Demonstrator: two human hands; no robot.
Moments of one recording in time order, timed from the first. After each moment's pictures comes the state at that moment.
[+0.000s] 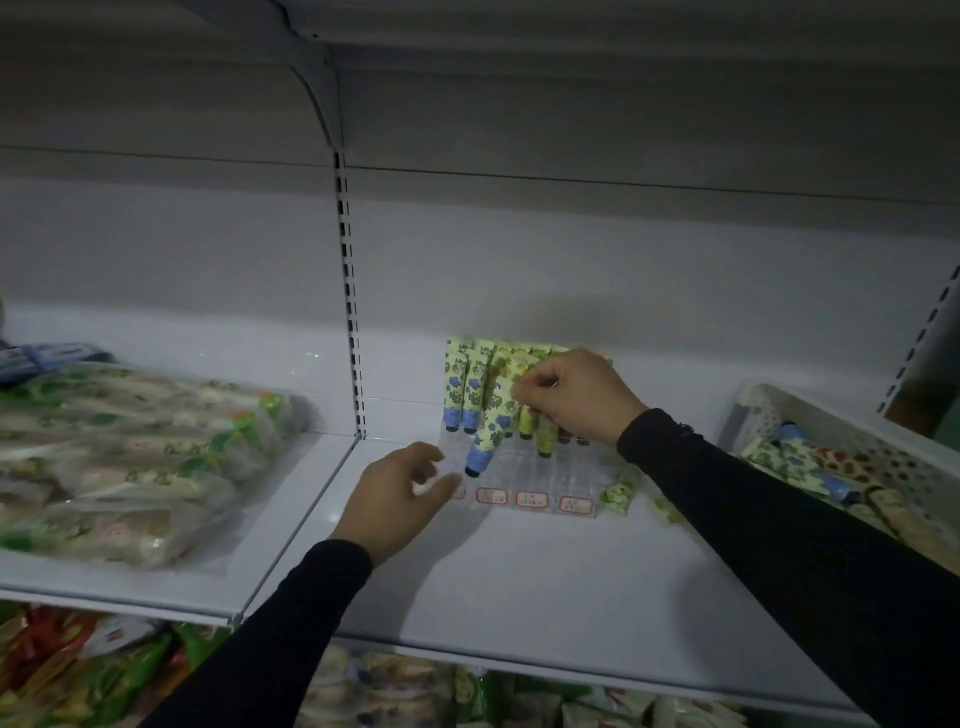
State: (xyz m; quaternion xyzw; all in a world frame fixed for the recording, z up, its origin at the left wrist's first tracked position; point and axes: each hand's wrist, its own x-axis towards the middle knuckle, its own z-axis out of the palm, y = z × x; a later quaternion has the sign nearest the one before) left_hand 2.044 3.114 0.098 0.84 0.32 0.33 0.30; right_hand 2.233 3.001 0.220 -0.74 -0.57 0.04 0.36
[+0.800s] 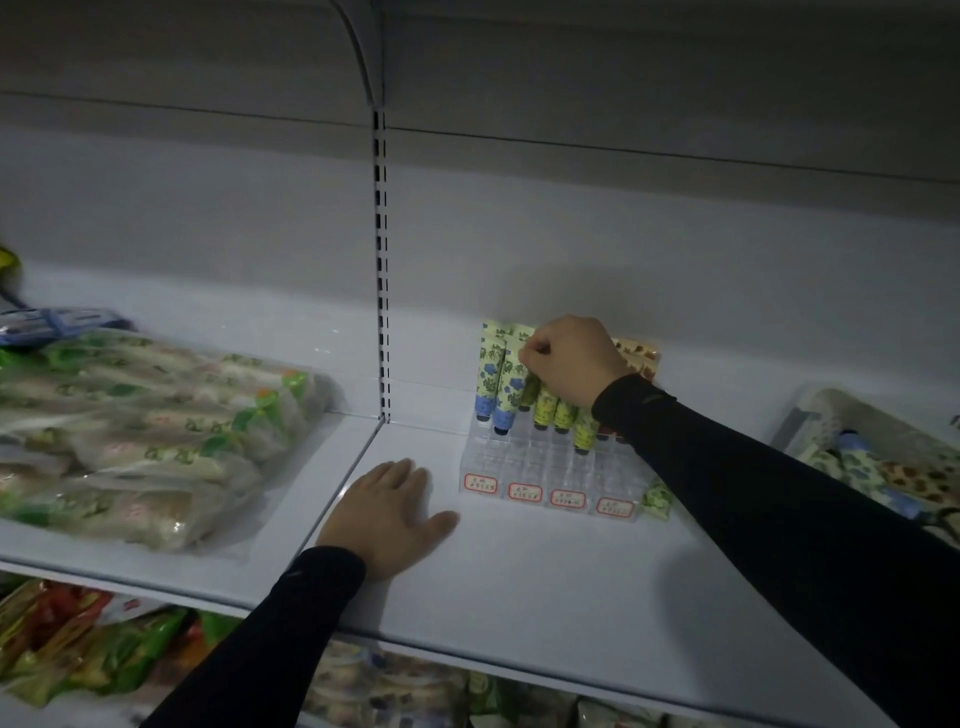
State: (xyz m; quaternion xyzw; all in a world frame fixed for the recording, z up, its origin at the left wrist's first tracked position) left_hand 2.021 3.160 0.049 0.93 0.33 0.14 0.06; right_hand 2.236 3.079 0.214 -0.77 -0.58 -0.12 0.25
